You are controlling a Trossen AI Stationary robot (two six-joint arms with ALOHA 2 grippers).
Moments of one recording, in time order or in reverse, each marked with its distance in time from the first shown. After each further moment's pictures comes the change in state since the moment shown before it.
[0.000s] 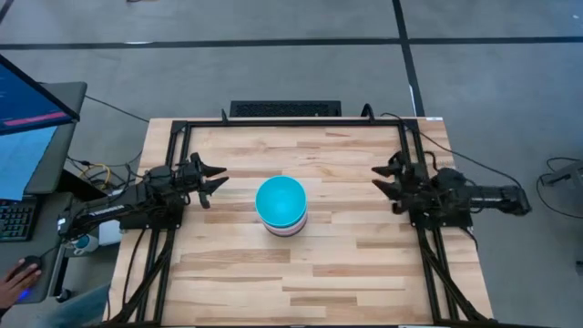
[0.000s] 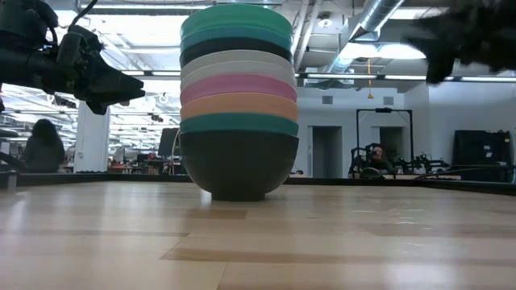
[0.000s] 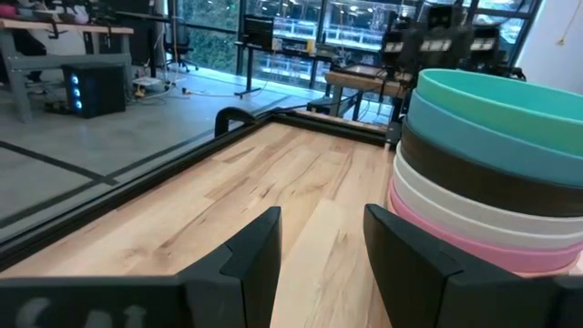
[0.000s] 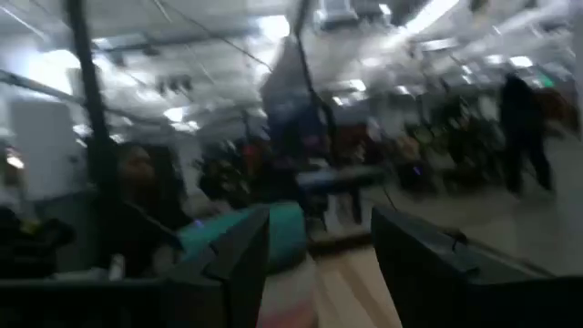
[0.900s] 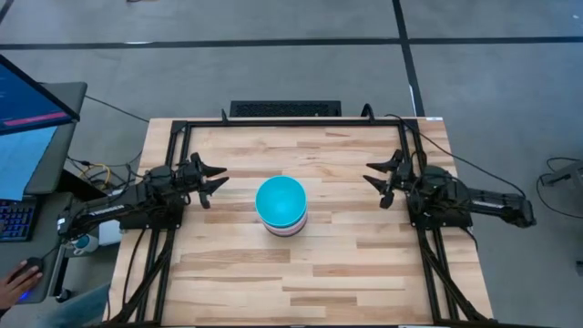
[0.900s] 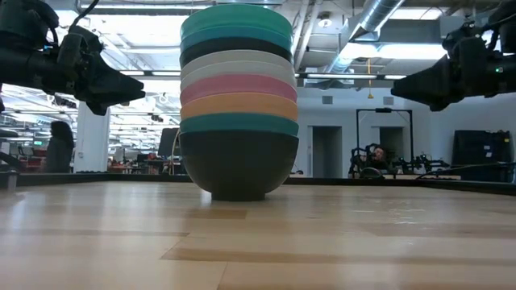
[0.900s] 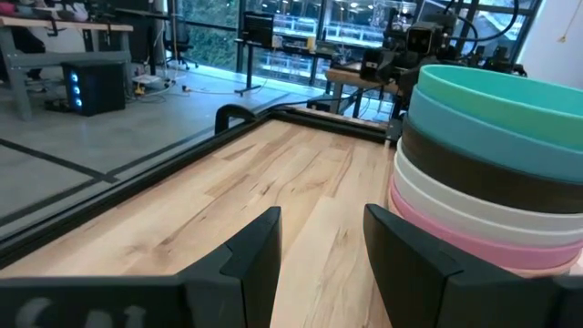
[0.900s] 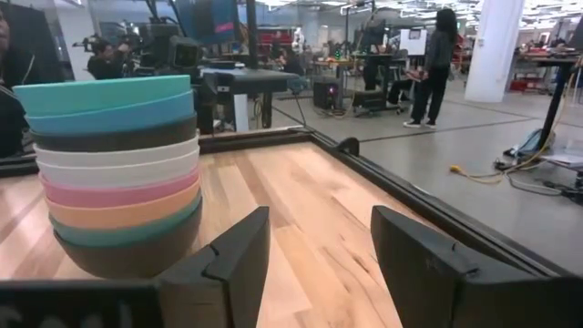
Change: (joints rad) left arm 0.000 0.007 0.000 -0.002 0.000 0.000; right arm -0.178 0.048 0.007 -0.353 0.055 -0.140
